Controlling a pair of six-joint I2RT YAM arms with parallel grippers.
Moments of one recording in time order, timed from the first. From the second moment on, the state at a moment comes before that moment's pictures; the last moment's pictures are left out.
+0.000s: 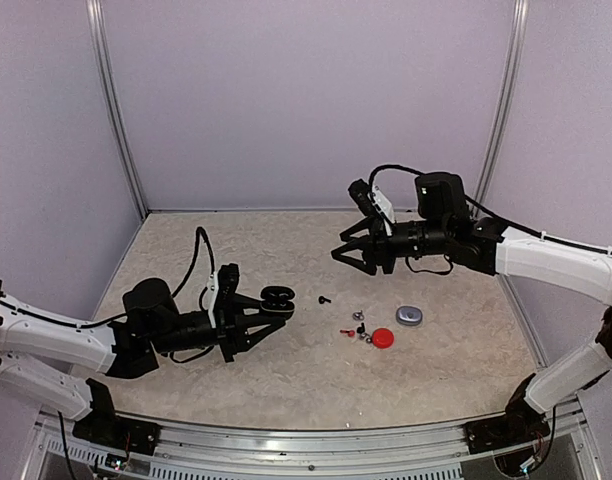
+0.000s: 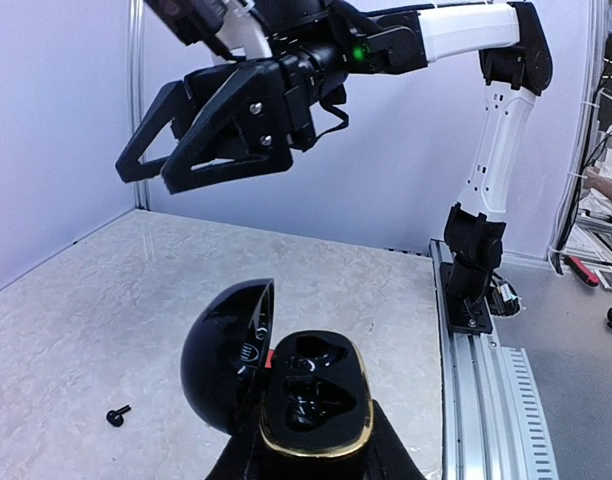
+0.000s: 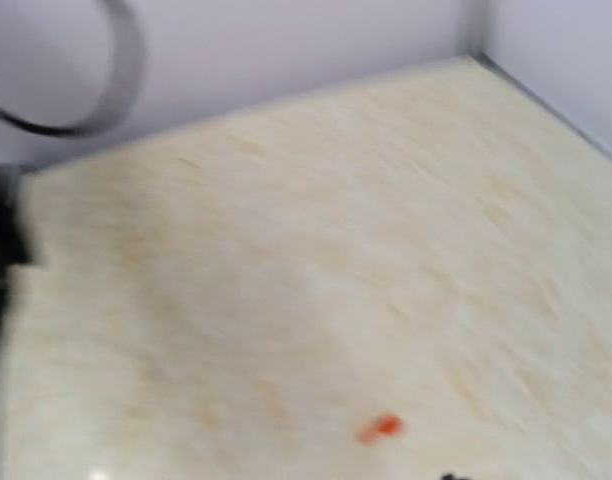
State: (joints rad) left arm -1.00 1.22 0.40 0.85 0.30 -0.05; right arm 0.73 1.39 1.08 -0.04 -0.52 -0.11
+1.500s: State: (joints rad) left arm -0.93 1.21 0.33 0.95 0.33 -0.10; right arm 0.67 2.28 1.77 -0.64 -0.33 -0.30
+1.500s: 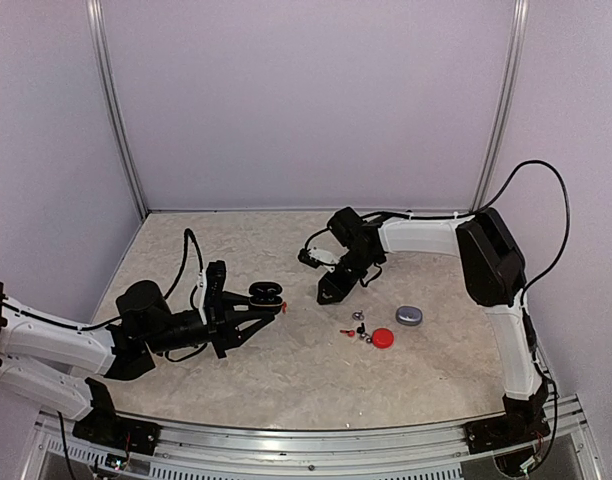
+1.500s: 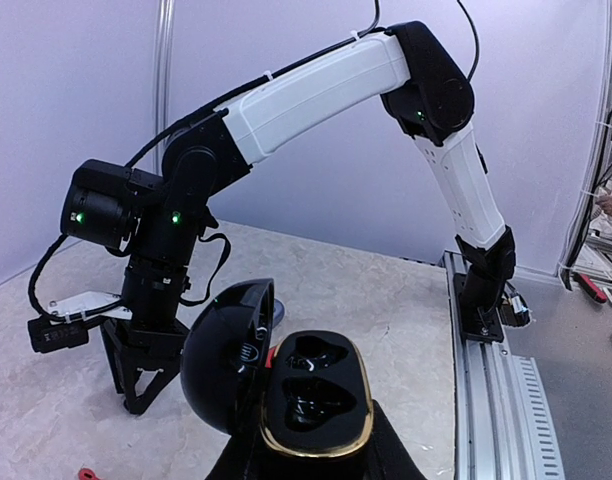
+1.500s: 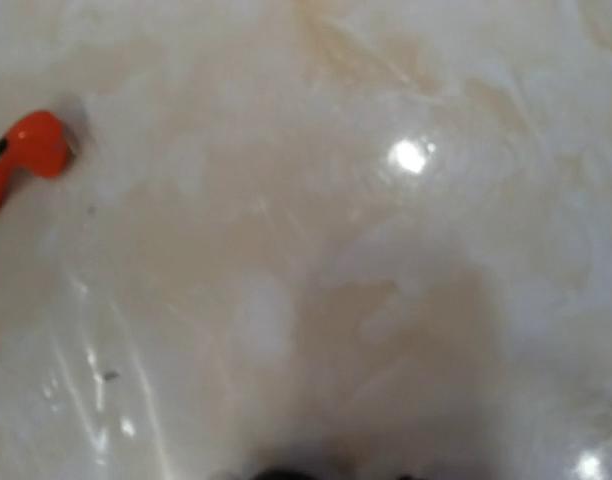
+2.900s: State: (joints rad) left arm -0.93 1.10 0.25 0.94 0.31 -0.15; right arm 1.05 1.95 1.31 -0.78 -0.22 -0.07
